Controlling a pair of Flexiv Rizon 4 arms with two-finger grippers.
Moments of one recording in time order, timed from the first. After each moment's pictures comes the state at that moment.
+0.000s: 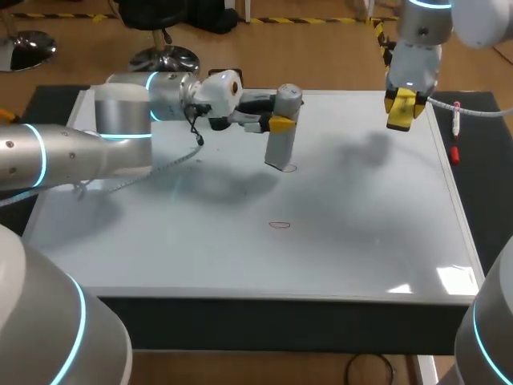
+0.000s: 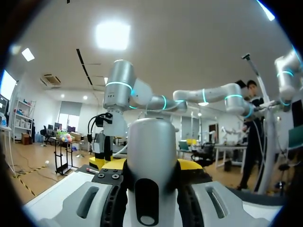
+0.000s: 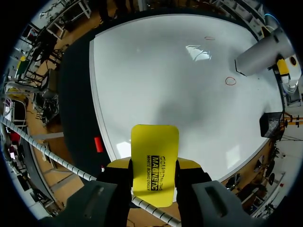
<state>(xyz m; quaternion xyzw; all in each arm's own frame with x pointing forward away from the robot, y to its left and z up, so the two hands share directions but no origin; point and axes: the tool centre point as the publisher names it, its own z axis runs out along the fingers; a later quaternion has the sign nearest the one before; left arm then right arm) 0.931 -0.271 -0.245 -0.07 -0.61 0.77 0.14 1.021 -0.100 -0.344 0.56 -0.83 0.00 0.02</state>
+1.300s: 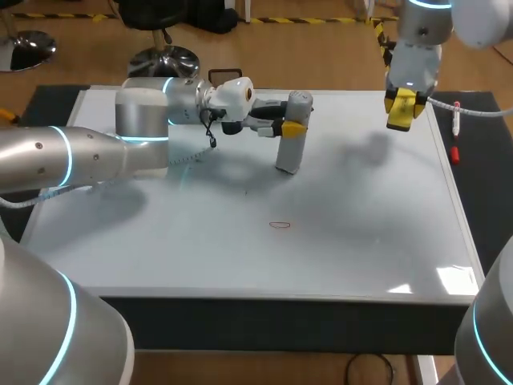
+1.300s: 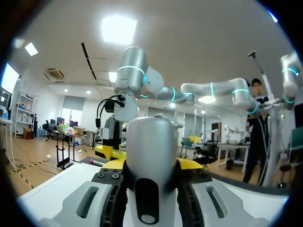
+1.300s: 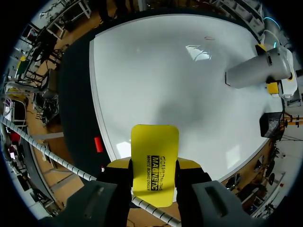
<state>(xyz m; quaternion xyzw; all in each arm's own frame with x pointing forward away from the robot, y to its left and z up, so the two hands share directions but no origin) 0.957 -0.295 -0.286 -0.06 -0.63 0.76 0.14 1.021 -0.100 -0.344 0.56 -0.83 0.00 0.02</state>
